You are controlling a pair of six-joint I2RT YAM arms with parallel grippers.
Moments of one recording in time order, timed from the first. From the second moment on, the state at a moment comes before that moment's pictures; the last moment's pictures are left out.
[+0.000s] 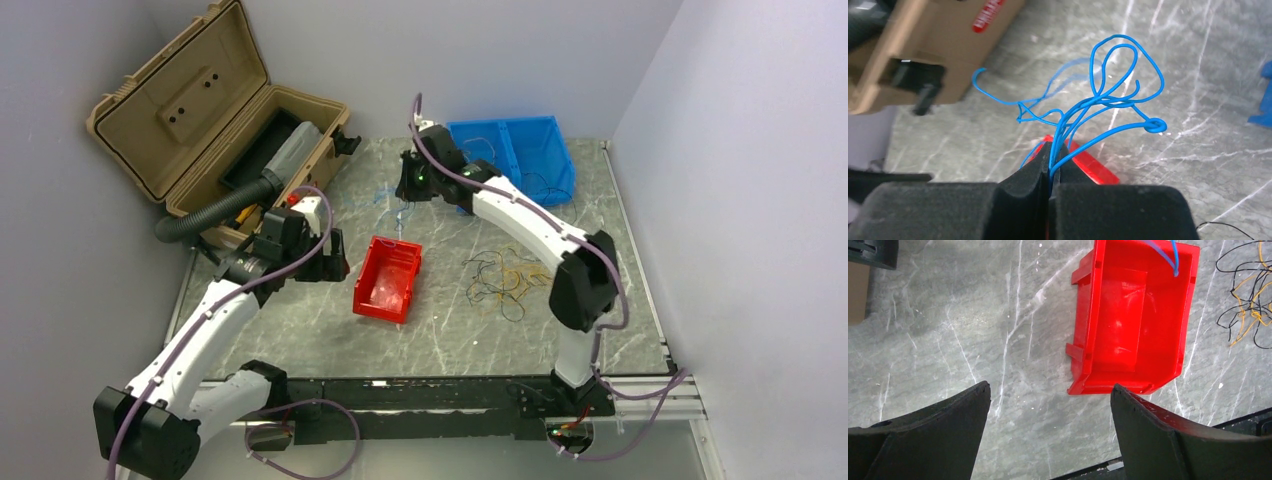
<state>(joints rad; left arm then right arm) -0.35 0.99 0.86 -0.67 0.06 -0.31 0.69 1.91 1.73 -0.50 -0.02 0.50</state>
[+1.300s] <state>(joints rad) -0.32 0.96 0.84 -0.69 0.09 -0.32 0.90 1.83 1.59 -0.76 0.07 0.52</state>
